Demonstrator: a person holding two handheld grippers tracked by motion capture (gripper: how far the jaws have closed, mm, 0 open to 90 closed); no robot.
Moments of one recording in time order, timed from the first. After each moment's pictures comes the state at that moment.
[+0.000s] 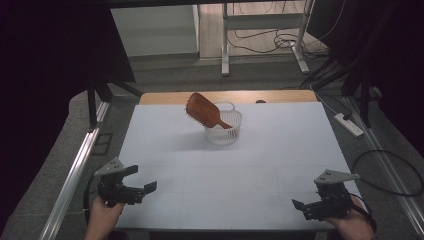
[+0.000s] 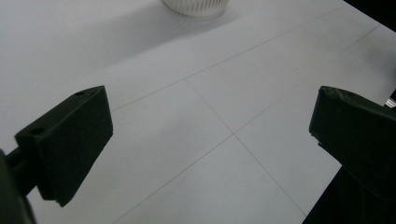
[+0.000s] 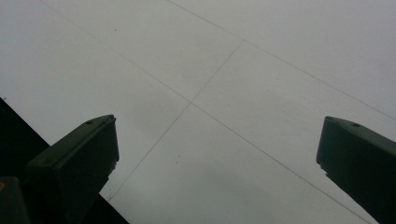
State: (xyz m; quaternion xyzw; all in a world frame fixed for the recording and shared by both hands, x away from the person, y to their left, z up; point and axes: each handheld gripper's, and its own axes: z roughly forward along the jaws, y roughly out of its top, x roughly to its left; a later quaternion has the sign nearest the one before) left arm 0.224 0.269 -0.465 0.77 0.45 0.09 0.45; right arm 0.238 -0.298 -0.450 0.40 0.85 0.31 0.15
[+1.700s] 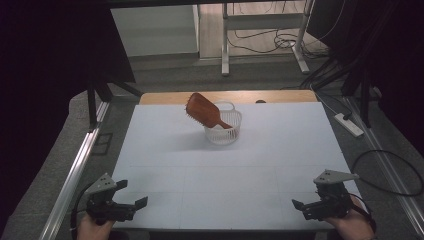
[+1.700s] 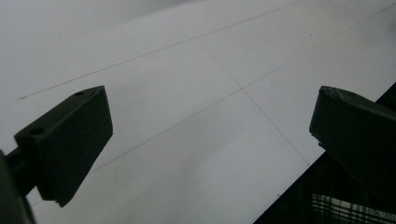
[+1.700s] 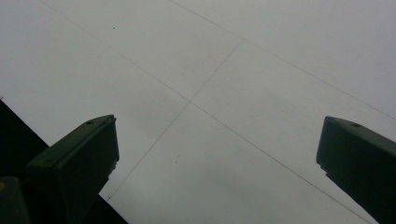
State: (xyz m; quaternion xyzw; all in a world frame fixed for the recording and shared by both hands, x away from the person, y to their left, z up) left arm 0.186 0.282 -0.476 0.77 0.47 0.11 0.42; right arm 0.238 -0.297 -0.451 0.40 0.85 0.31 0.15
